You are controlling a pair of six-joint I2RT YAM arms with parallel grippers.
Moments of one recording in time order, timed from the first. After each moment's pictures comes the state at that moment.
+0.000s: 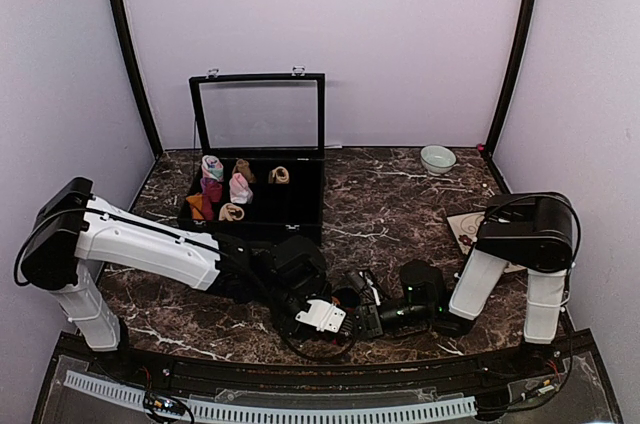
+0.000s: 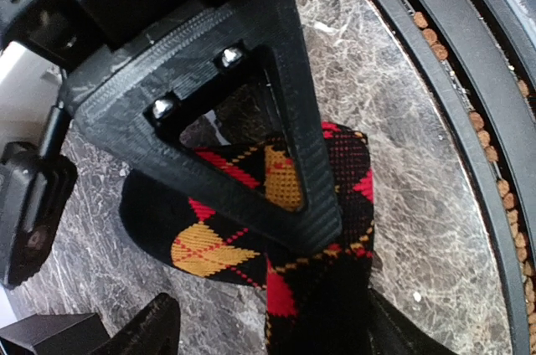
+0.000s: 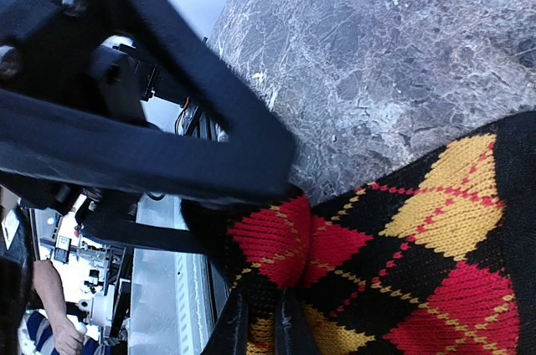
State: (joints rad) left arm -1.22 1.72 1.04 -0.35 0.00 0.87; right arm 1.05 2.00 0.39 1.18 -0.61 0.87
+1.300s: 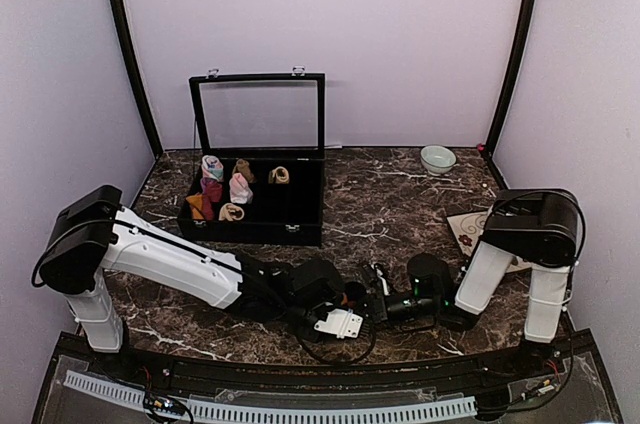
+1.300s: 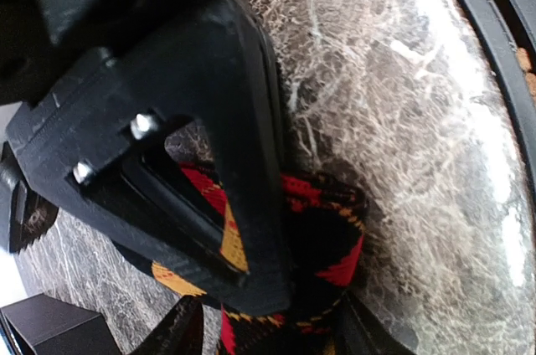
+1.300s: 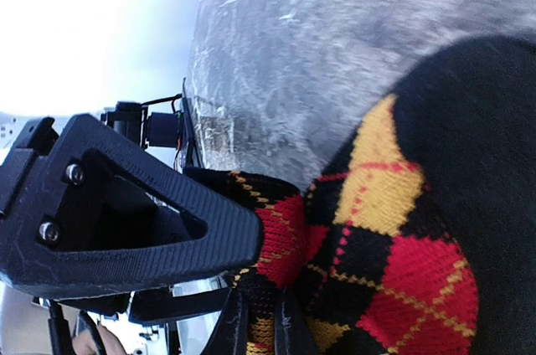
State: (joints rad) left arm -1.29 1.83 1.06 -0.22 -0.18 0.75; right arm 0.98 1.96 0.37 1.18 -0.62 1.10
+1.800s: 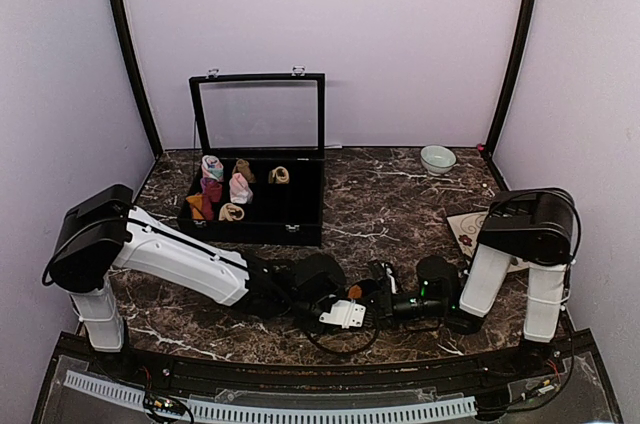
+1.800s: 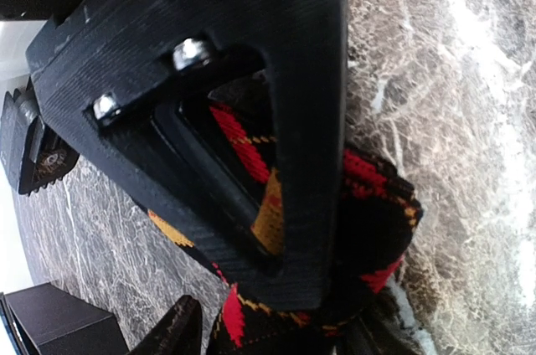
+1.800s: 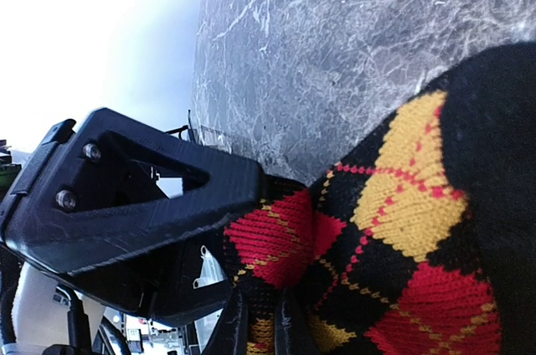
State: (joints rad) left arm -1.26 1.88 1.06 -0.12 -0.22 0.75; right arm 0.96 1.98 0.32 1.30 -0.56 1.22
